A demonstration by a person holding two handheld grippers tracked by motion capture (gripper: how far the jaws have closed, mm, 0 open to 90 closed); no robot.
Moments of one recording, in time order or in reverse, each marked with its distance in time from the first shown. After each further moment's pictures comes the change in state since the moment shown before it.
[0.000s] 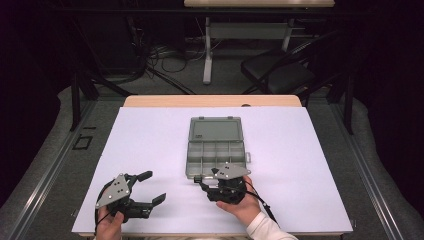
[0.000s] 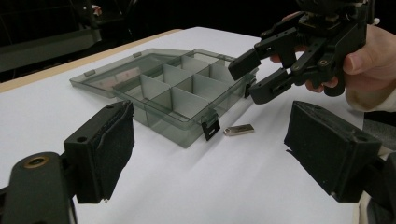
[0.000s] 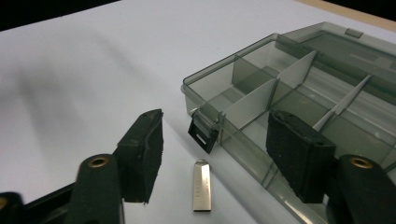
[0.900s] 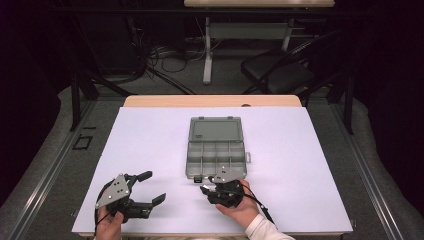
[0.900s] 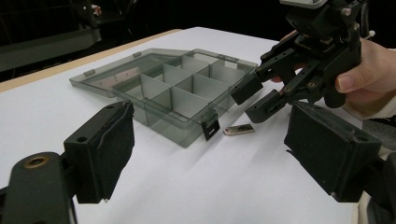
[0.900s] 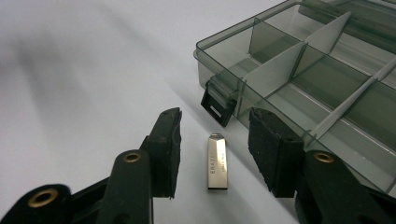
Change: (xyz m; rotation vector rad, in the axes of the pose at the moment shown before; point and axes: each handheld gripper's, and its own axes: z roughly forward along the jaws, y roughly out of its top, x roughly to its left) left arm 0.000 0.000 0.000 0.000 0.001 -0.003; right arm 0.004 -0.014 0.010 0.070 0.026 0.007
